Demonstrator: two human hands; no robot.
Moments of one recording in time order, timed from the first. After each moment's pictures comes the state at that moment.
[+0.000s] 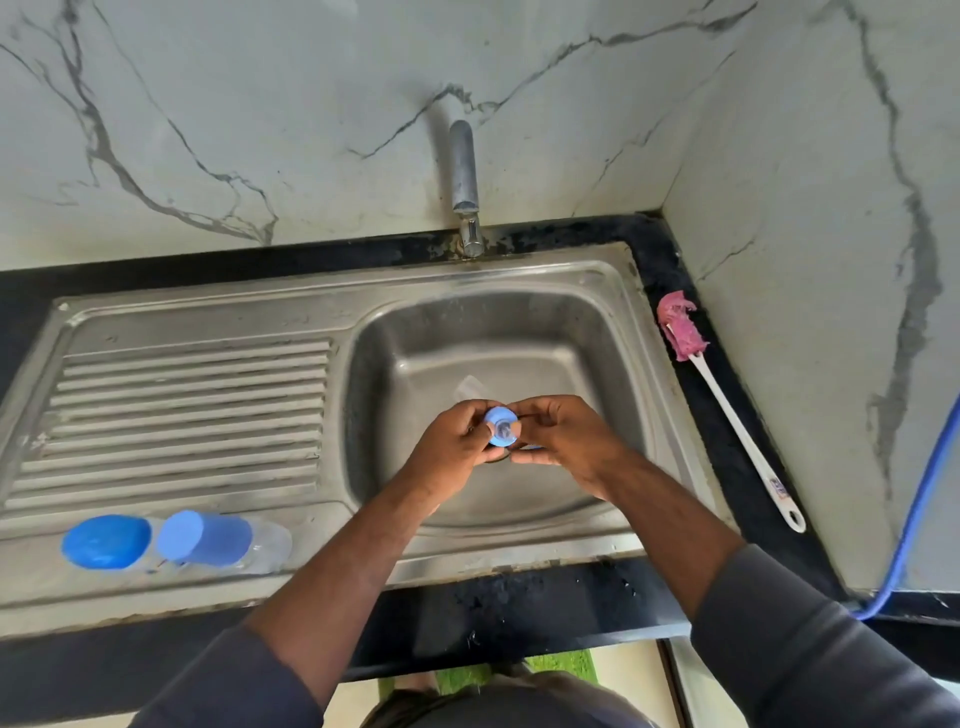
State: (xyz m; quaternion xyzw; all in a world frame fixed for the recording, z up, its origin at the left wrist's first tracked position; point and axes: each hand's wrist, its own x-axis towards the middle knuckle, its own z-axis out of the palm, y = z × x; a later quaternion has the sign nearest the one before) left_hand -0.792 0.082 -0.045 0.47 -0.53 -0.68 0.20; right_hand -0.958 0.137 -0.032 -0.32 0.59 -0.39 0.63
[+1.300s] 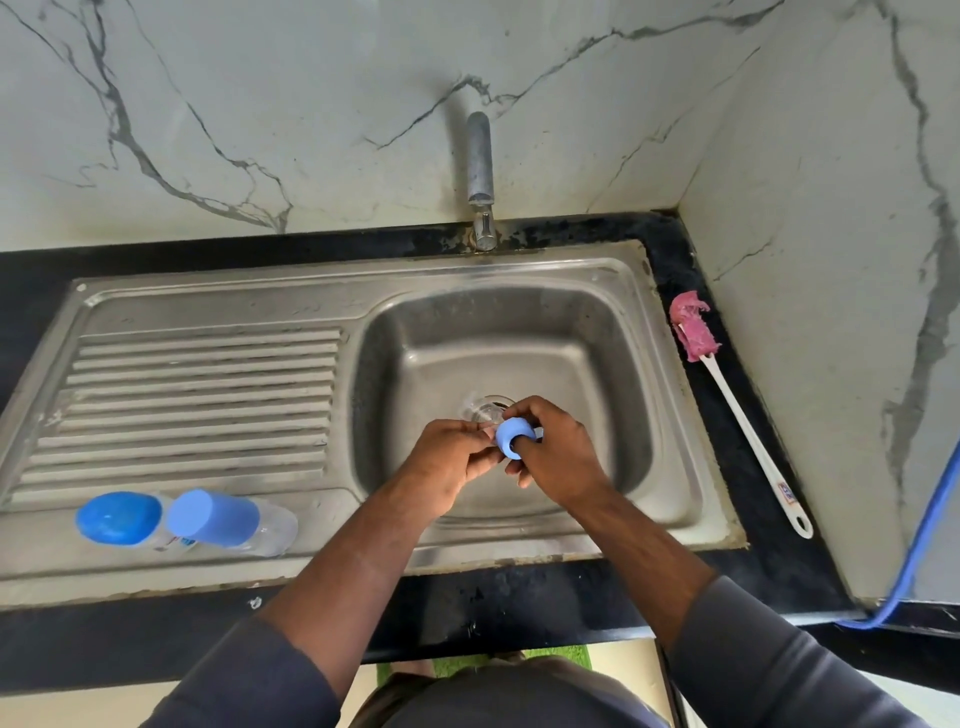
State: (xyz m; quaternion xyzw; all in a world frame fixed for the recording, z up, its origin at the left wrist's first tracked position) left_hand -0.788 0.092 -0.042 0.54 -0.31 -0.75 0.22; right_hand -0.923 0.152 -0.035 -0.41 0.72 -0.36 0.43
